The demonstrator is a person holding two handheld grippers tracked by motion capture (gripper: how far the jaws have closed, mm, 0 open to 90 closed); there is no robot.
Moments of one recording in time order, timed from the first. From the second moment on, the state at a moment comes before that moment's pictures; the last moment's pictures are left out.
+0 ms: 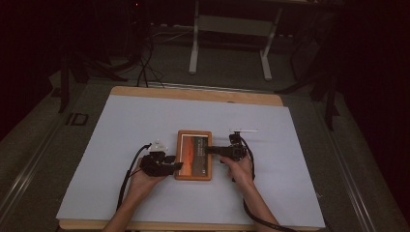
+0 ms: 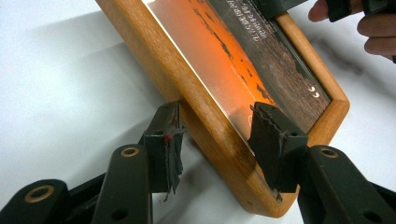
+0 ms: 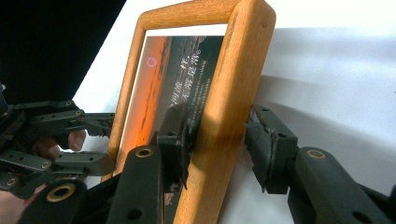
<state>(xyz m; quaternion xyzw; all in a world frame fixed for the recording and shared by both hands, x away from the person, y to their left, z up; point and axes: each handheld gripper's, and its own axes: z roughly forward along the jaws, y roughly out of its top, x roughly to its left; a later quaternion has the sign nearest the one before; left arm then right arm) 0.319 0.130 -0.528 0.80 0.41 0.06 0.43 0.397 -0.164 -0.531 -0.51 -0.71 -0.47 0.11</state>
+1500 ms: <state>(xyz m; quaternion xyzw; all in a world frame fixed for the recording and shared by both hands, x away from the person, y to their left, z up) 0.345 0.146 -0.525 0.75 0.45 0.04 0.48 0.386 -0.169 -0.511 -0.46 -0.76 -0.45 -0.01</state>
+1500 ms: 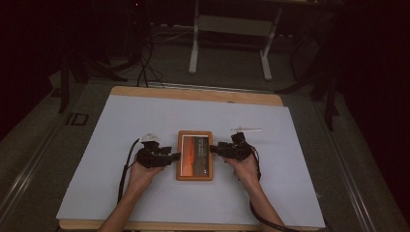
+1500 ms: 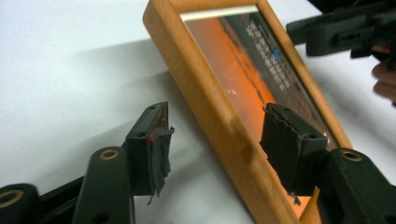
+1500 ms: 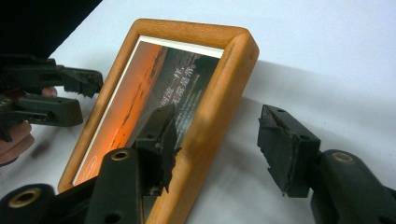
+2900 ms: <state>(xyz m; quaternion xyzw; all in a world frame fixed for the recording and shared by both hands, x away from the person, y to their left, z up) 0.356 0.136 -0.528 0.76 0.45 0.02 0.47 0.396 -0.130 -0.494 -0.38 -0.79 -0.46 -0.11</state>
